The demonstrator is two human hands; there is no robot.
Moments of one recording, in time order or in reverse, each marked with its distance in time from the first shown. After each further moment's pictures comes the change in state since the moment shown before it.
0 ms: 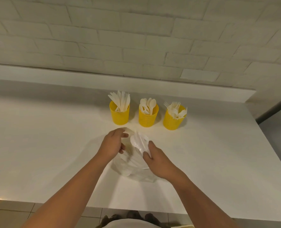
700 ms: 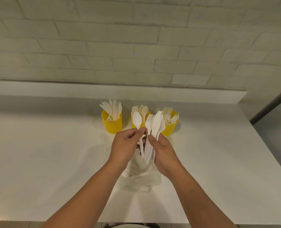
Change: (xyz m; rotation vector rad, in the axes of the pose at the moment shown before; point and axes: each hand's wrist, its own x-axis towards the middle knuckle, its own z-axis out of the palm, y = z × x) left_hand -0.033 0.057 0.061 -0.254 -0.052 0.253; right_hand 0.004 -0.029 -0.046 1.068 0.155 -0.021
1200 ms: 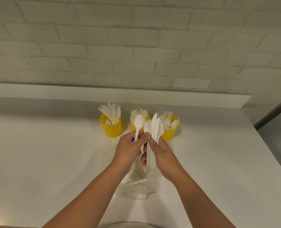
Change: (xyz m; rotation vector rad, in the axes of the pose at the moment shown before) left_hand 0.011 -0.001 0.020 -0.037 -0.052 -0.068; right_hand 0.013 -0.003 -0.017 -0.207 -0.048 -0.034
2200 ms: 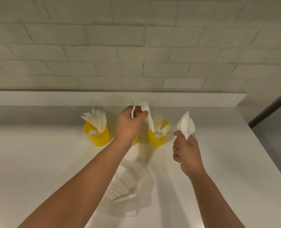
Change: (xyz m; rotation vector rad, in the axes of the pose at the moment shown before) left_hand 0.106 0.040 0.049 0.096 0.192 0.104; right_hand 0.039 -0.010 -0.111 0.124 0.512 0.113
